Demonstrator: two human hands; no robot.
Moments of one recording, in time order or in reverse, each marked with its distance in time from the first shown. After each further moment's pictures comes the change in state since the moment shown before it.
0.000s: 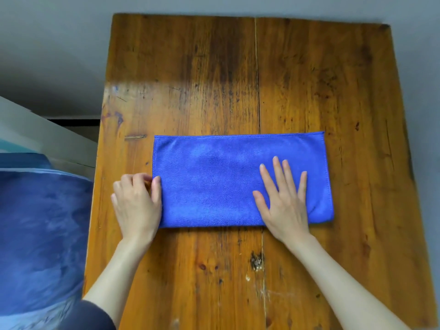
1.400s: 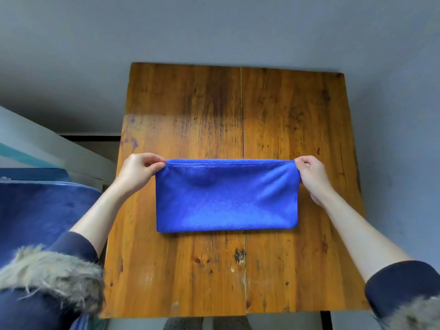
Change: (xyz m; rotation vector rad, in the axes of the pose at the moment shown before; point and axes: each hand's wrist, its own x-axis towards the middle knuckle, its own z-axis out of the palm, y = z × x) left_hand 0.086 0.036 -0.095 -0.503 -0.502 -0.008; right_hand 0.075 0.076 -0.106 0.849 -0.080 0.647
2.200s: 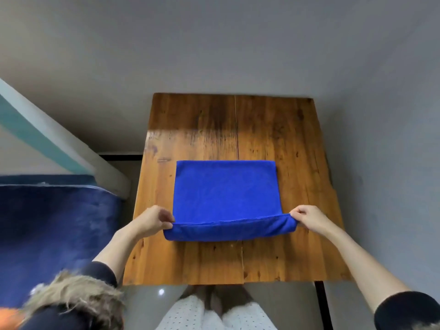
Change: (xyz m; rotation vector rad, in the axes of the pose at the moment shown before) left_hand -0.139 -0.034 0.003 0.364 -0.432 -0.023; right_hand -0.143 0.041 -0.063 -0.305 -0.320 0.073
